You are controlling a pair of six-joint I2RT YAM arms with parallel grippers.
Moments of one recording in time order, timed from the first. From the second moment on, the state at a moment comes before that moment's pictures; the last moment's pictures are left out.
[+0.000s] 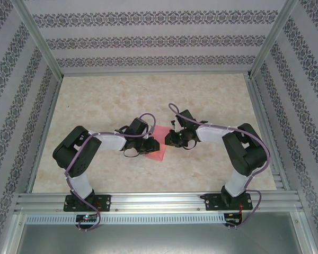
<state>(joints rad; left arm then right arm) -0.64 1.78 0.82 -0.02 0.53 -0.81 0.53 1.72 0.88 -0.27 -0.47 0.59</state>
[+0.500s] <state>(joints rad) -0.64 1.78 0.83 -0.03 0.53 -0.81 0.58 1.76 0.91 -0.27 -0.50 0.58</state>
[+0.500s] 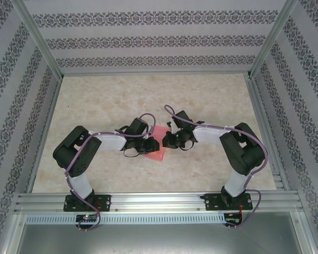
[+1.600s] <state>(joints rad) -0.64 1.79 0.89 -0.10 0.43 -0.77 0.58 1.82 0.96 -0.34 -0.44 0.52</state>
